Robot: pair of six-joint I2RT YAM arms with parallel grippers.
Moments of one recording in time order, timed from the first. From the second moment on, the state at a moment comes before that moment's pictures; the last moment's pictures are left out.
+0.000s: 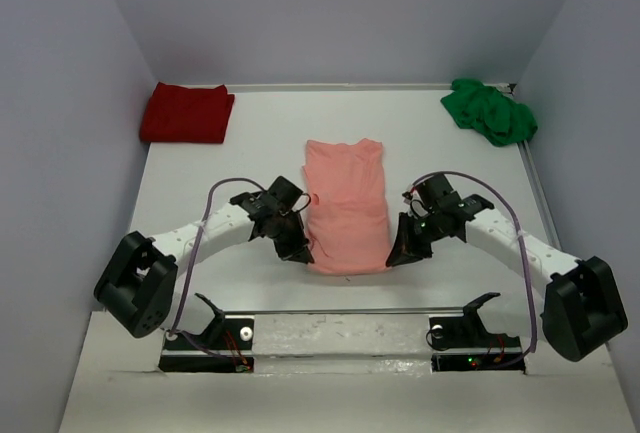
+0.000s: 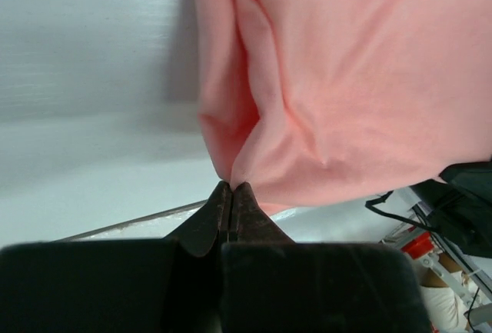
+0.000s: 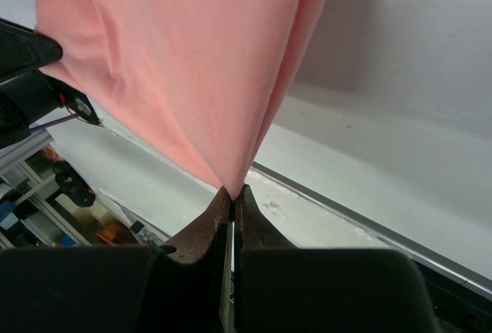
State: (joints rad) left arm -0.69 1.37 0.76 -0.60 0.31 -1.01; right arm 0.46 1.22 0.72 -0.72 -0.54 0.60
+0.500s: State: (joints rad) left arm -0.66 1.41 1.07 -0.83 0.22 -0.97; right arm 0.46 1.26 0.95 -0.84 -0.50 0.57
